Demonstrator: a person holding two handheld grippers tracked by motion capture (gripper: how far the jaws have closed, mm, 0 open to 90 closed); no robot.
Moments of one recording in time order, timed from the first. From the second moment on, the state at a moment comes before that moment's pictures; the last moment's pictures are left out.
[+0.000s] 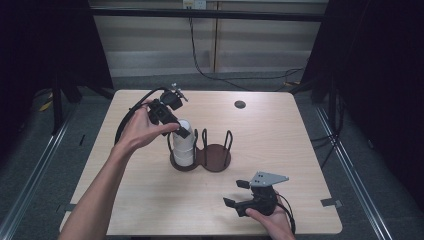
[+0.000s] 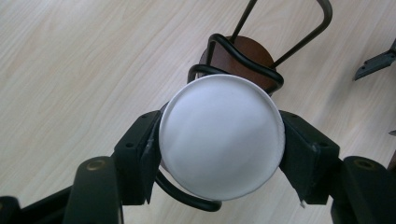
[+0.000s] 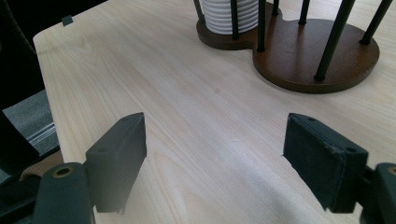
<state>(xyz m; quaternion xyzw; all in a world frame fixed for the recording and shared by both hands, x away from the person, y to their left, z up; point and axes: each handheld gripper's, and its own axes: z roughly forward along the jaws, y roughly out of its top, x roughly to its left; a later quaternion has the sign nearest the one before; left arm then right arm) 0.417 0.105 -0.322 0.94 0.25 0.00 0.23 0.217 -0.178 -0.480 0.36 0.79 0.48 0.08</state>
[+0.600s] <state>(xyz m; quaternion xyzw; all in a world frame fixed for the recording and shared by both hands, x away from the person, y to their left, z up) 0.411 0.113 -0.307 0.93 0.26 0.01 0.25 0.217 -0.177 -0.480 0.36 0.80 0.48 0.08</state>
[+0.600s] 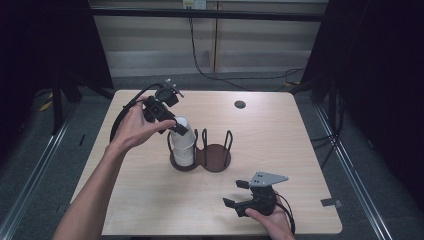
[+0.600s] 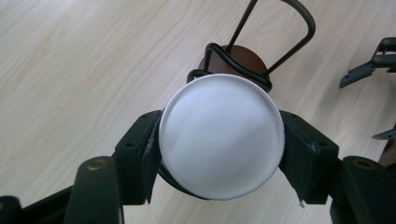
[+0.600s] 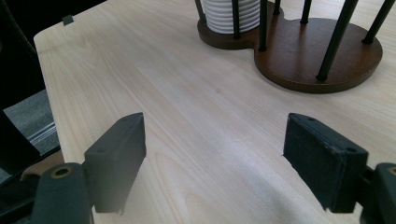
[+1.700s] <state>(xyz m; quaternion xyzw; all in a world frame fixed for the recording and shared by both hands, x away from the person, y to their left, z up) 0.391 0.152 -0.289 0.88 0.27 0.04 0.39 0.218 -0.175 -0.481 0.36 0.80 0.48 0.08</state>
